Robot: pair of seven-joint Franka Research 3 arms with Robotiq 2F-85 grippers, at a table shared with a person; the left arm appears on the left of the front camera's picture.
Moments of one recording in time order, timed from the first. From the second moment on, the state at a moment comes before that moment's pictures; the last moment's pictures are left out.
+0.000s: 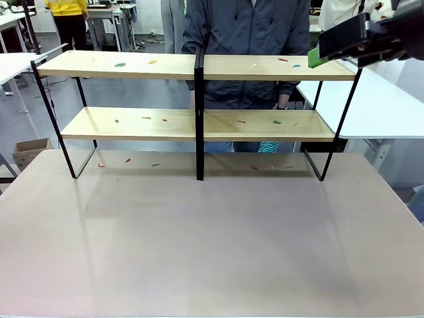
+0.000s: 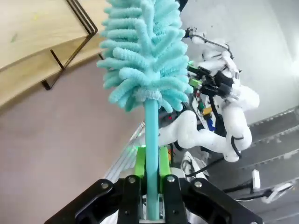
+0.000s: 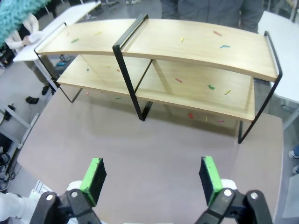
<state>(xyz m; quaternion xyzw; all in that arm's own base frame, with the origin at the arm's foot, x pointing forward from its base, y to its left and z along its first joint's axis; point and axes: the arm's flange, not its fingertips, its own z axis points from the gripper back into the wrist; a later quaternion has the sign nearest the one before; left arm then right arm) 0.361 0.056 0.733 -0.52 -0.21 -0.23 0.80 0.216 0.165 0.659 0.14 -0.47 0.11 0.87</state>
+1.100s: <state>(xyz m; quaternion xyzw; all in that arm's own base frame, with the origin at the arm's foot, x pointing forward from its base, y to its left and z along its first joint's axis) 0.218 0.219 0.668 -0.55 -0.43 -0.10 0.71 0.216 0.165 0.659 0.14 -0.46 0.11 0.87</state>
